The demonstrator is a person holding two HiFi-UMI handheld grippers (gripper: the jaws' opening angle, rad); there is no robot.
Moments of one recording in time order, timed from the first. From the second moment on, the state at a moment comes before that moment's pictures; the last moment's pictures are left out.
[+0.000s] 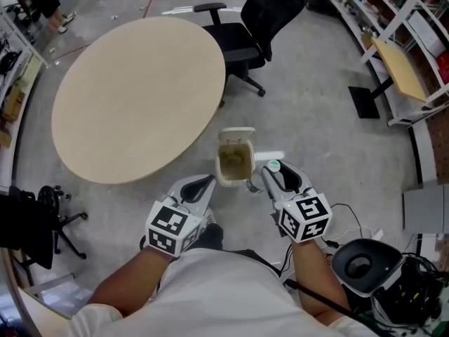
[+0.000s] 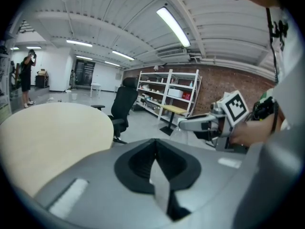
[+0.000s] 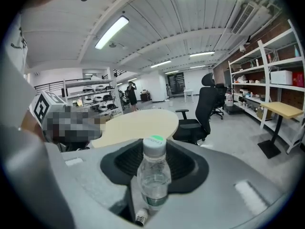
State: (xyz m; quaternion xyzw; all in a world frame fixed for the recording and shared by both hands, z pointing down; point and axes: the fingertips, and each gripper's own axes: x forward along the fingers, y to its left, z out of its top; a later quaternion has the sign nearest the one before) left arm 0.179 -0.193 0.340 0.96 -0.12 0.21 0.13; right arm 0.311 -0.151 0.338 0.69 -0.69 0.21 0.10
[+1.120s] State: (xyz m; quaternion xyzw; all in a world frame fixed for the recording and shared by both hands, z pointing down) left arm 0.226 -0.241 0.337 0.97 -0.08 0.17 0.15; right arm 0.329 -0.234 0.332 0.67 -0.69 0.21 0.16
